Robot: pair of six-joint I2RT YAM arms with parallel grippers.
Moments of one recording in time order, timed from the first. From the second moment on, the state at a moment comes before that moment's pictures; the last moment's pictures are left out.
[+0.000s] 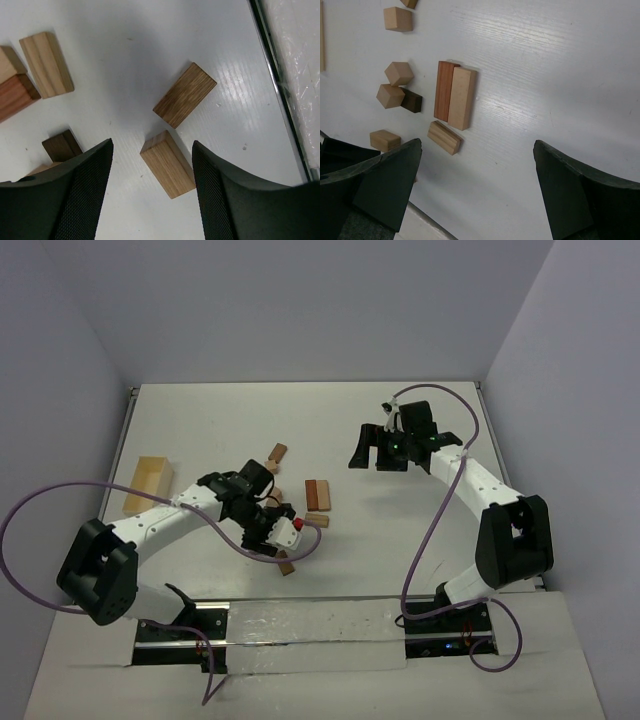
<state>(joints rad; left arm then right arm) -0.69 1.40 0.91 -0.81 0.55 1.30 0.25 1.52 1.10 -0.44 -0.41 0.33</state>
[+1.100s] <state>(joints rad) -0.89 1.53 0.86 -0.79 0.40 1.56 0.22 1.53 1.10 -0.43 -0.44 0.33</state>
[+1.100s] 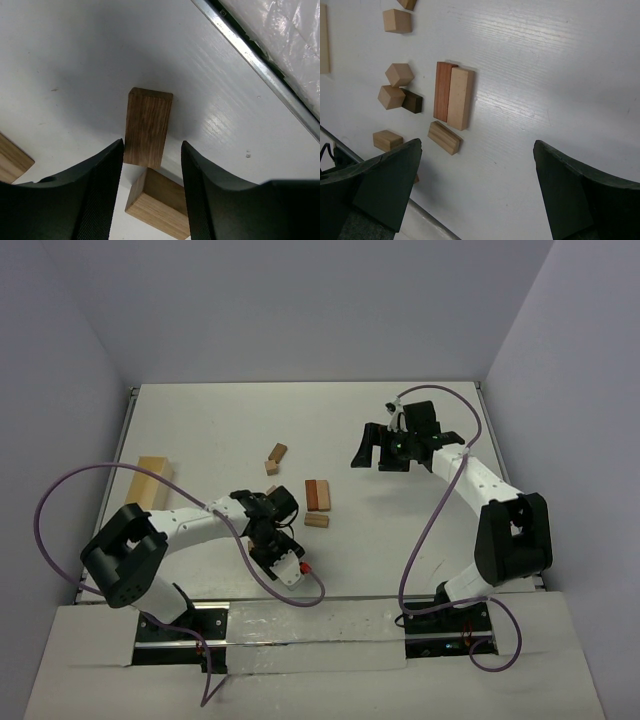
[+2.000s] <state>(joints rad) -0.61 1.52 1.31 -0.80 0.46 1.16 0.18 1.55 1.10 -0.43 -0.47 0.33</state>
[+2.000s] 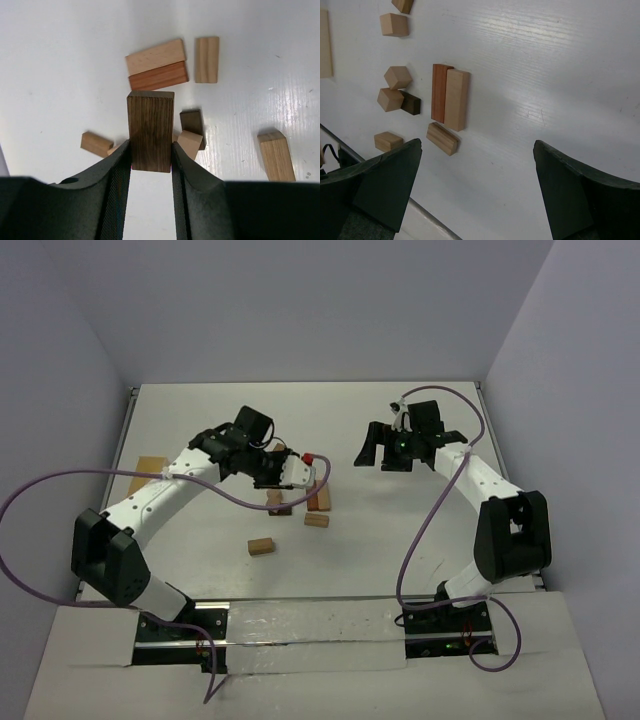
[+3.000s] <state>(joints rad) -0.78 1.72 1.22 -0.43 -0.08 -0.02 0.12 1.60 1.14 -0.46 -0.45 0.32</state>
